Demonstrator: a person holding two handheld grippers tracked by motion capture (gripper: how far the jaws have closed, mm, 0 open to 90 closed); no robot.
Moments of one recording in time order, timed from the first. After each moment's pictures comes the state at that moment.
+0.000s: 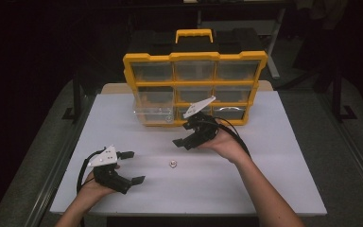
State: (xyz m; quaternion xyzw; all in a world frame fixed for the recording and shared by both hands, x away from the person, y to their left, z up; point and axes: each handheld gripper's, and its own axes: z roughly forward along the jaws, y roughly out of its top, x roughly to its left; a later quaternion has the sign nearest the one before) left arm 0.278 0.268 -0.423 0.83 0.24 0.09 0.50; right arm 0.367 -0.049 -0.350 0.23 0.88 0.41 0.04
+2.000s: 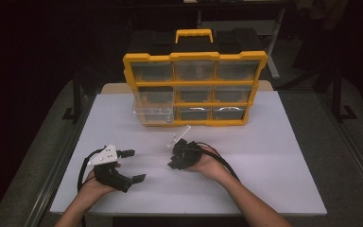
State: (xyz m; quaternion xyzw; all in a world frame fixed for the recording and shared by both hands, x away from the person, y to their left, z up) left arm 0.280 0.266 -0.420 0.82 0.23 0.09 0.51; right arm 0.351 -0.005 -0.436 0.19 0.93 0.32 0.02
